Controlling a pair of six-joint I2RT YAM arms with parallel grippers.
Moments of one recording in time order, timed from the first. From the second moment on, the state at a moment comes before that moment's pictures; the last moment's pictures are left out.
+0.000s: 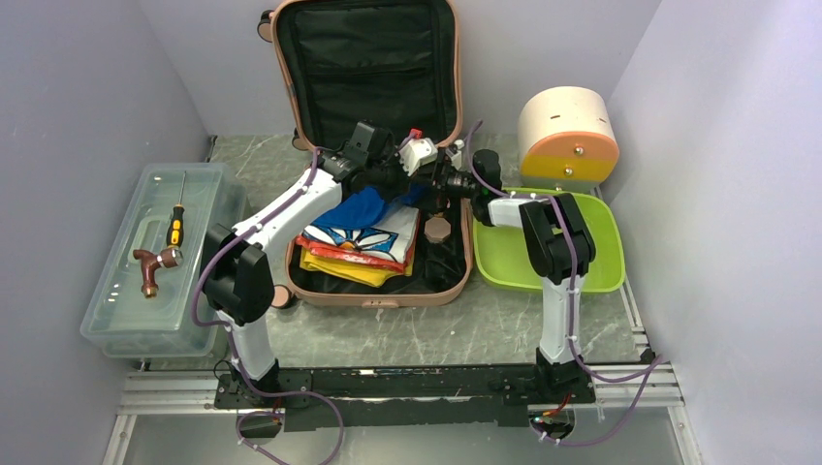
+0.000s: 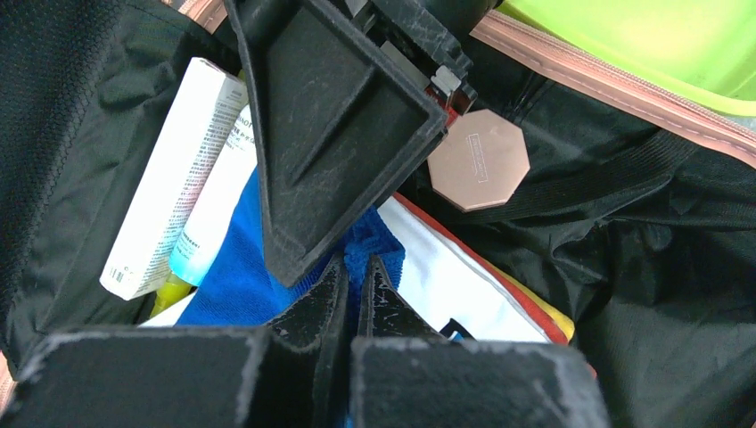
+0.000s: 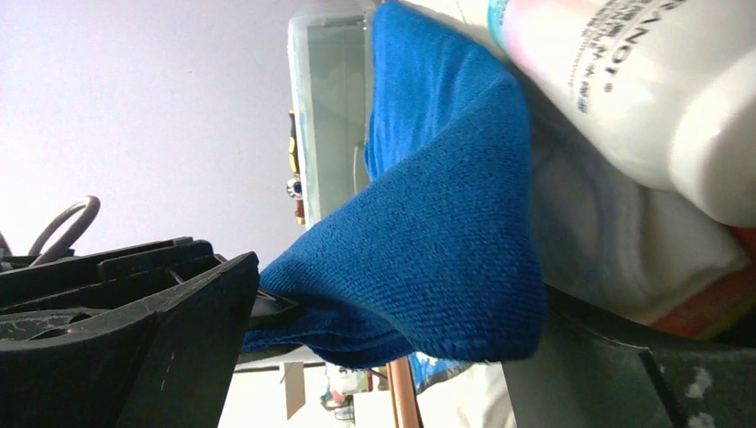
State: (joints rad) left arm -0.58 1.82 1.66 -0.54 0.32 0.40; right arm 0.30 2.11 1.25 0.70 -0.99 1.36
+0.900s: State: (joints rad) left arm -0.55 1.74 1.64 -0.60 0.53 0.43; right arm 0.32 2.08 1.26 0.58 -0.97 1.25
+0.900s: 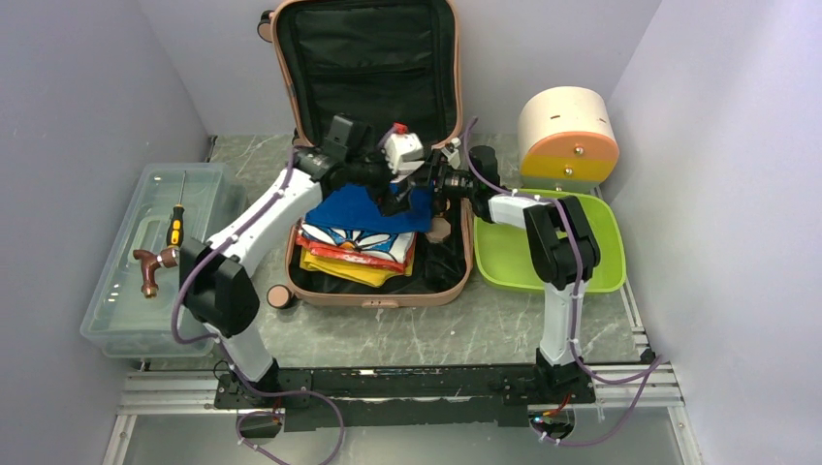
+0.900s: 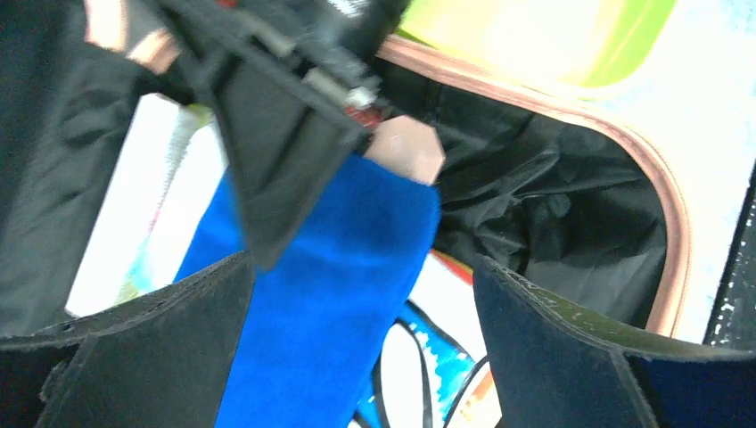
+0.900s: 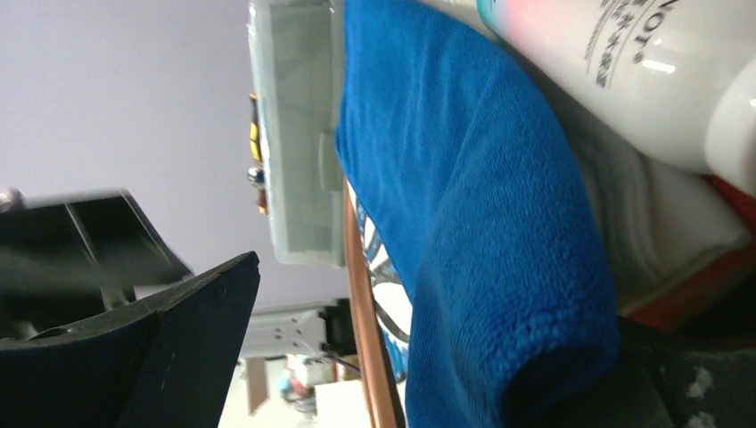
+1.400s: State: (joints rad) left arm -0.13 1.37 1.34 -0.62 0.53 0.46; right arm 0.36 1.97 1.26 0.36 -0.99 0.92
